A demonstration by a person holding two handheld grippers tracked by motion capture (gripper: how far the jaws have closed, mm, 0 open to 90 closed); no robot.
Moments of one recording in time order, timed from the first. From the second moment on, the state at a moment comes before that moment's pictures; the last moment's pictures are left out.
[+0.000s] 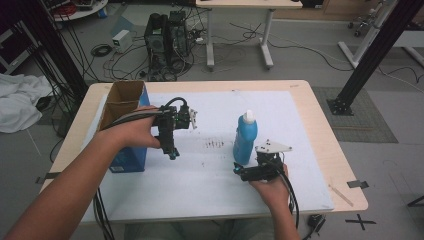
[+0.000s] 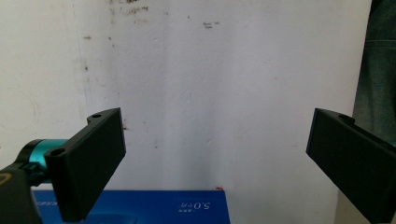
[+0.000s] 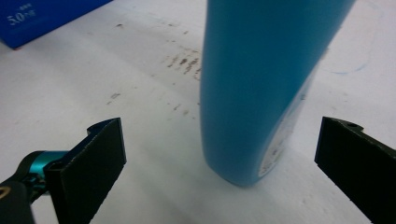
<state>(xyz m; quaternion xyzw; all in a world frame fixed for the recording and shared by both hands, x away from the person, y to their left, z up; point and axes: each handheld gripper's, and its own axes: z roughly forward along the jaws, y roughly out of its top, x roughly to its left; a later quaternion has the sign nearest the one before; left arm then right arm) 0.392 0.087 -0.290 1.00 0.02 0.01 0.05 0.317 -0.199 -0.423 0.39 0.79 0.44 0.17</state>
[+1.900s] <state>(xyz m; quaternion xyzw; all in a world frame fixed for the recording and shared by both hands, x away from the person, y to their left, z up) 0.394 0.095 -0.300 1.00 0.02 0.01 0.06 0.334 -0.167 -0.441 0.50 0.69 0.44 0.28</state>
